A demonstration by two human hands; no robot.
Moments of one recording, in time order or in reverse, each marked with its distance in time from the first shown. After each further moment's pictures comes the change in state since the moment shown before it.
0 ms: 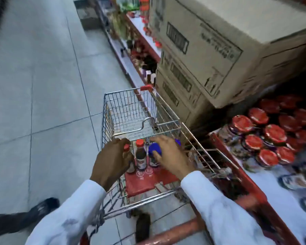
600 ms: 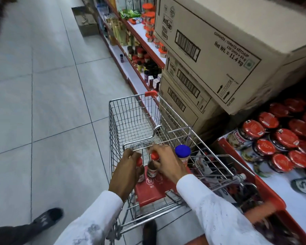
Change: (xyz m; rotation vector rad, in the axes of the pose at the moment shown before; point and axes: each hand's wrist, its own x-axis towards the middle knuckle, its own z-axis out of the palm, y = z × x) left_hand 0.005 -0.030 0.034 -0.171 -0.029 0.013; right_hand 0.025 -0.020 0.040 0.058 -0.007 0.101
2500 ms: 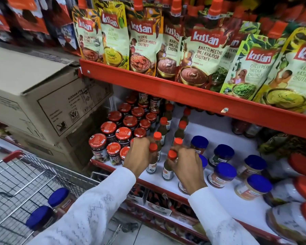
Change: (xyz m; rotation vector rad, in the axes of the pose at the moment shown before) left_hand 0.010 0.426 0.155 -0.130 -0.344 0.700; right_hand -0.317 0.192 -0.224 -0.189 0.793 0.816
